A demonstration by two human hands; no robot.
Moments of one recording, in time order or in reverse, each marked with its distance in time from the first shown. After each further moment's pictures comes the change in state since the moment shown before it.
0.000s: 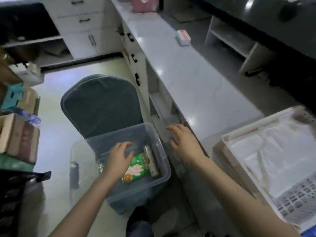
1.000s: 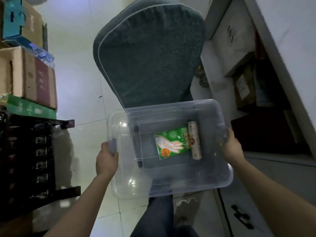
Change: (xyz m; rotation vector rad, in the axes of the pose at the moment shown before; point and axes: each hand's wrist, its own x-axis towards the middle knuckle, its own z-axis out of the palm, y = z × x) left_hand -0.010 -0.313 -0.006 -0.053 -0.049 -0.807; right_hand 0.060 0.051 0.222 0.047 -0.248 0.830
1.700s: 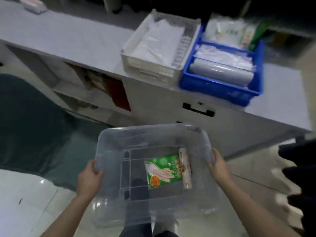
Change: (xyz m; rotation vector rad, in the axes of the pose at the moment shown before) left_hand -0.238 0.021 0.068 0.379 -0.303 0.903; right_hand -0.430 0.362 0.080 0.572 0.564 0.547
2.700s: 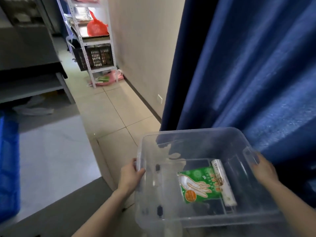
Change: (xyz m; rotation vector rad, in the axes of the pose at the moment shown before) left_hand -0.320 0.597 0.390 -0.074 -0.800 0.928; right_hand -0.101 0.479 -0.484 0.104 0.739 0.811
